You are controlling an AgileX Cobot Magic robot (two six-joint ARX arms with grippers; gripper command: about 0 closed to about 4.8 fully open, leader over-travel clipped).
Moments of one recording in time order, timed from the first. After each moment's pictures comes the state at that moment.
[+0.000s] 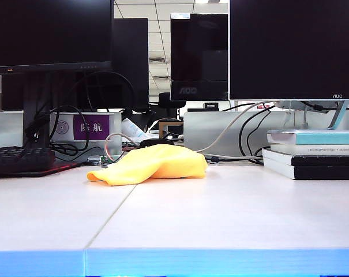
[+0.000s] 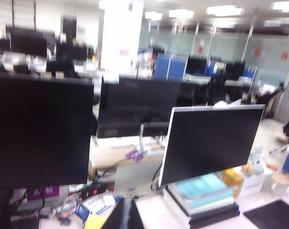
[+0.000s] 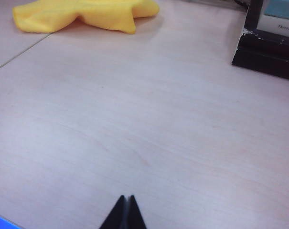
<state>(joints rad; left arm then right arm) -0.44 1.10 2.68 -1.42 0.04 -0.11 0.48 0.00 0.15 -0.49 0.10 0.01</state>
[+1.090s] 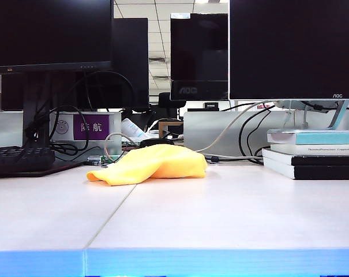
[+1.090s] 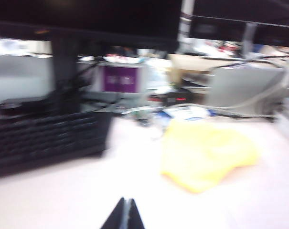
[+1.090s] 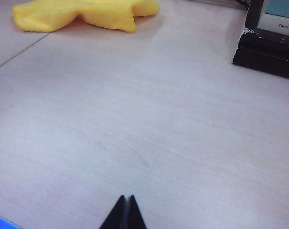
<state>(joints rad) -0.07 0.11 0.44 -0.34 0.07 -0.06 0.48 0.00 0.15 -0.49 0.10 0.01</state>
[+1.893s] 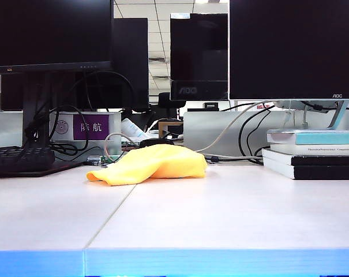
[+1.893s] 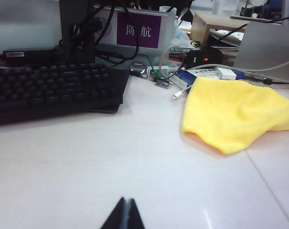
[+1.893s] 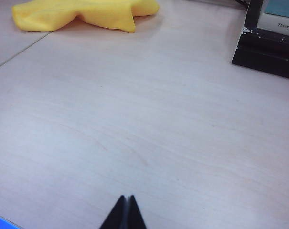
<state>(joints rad) -0.01 0.06 0.11 -0.14 0.09 -0.06 0.48 0.00 0.15 -0.49 0.10 0.01</state>
